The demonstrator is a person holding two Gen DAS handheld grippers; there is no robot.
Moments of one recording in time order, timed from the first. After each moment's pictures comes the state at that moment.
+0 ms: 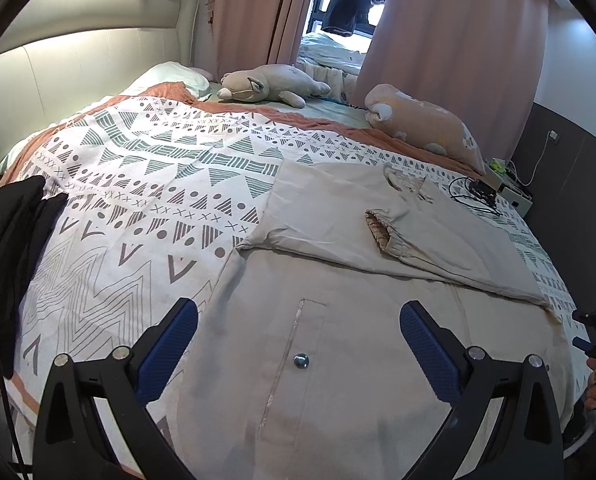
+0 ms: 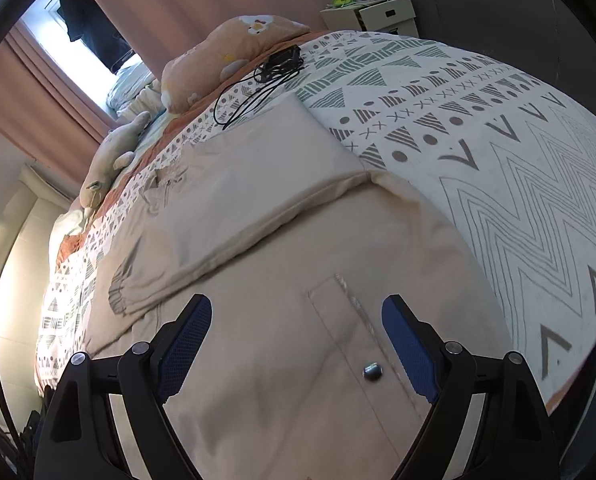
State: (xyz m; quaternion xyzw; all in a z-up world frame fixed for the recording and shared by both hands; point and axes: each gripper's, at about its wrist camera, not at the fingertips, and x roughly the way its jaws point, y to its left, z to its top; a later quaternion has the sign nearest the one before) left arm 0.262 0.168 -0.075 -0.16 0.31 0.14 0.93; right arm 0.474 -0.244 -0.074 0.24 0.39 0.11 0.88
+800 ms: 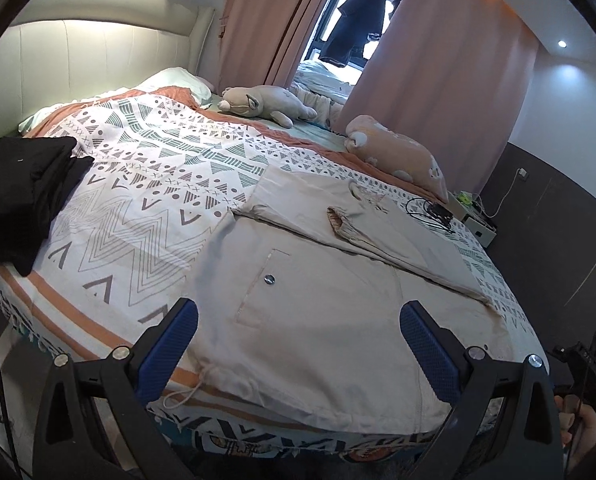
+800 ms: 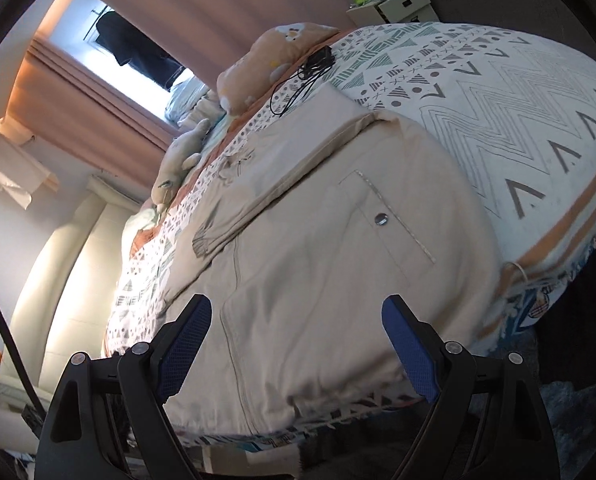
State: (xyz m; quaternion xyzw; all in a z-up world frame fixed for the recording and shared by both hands) left arm 0.129 0.118 -0.065 -0.22 0.25 0.11 0.94; right arm 0.312 -0.305 -0.101 0.32 0.36 0.20 0.85
